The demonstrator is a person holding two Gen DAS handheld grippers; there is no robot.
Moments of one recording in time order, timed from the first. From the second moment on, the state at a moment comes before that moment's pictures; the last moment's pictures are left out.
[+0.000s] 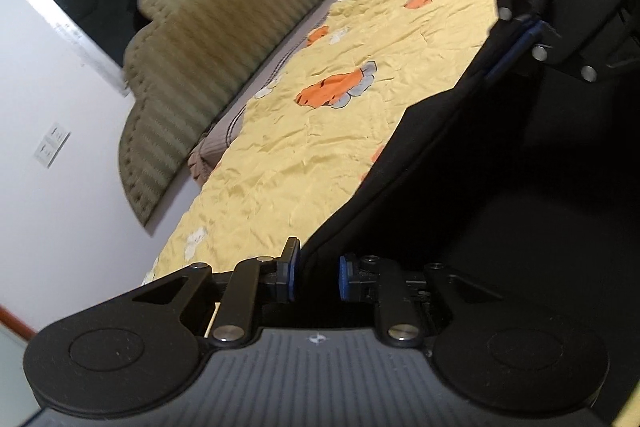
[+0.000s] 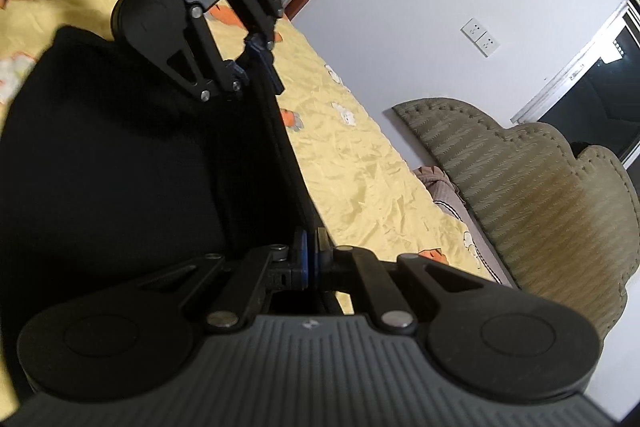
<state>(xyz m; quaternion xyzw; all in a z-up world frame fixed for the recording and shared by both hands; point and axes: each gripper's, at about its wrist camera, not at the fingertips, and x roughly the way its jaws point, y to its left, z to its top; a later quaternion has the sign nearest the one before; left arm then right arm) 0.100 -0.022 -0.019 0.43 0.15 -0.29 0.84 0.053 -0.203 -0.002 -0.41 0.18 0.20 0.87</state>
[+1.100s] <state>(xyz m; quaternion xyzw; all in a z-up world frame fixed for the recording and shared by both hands) -0.017 0.028 -0.049 0.33 0.24 -0.29 0.86 -0.055 -0.173 -0.049 -0.40 0.24 0.24 0.85</state>
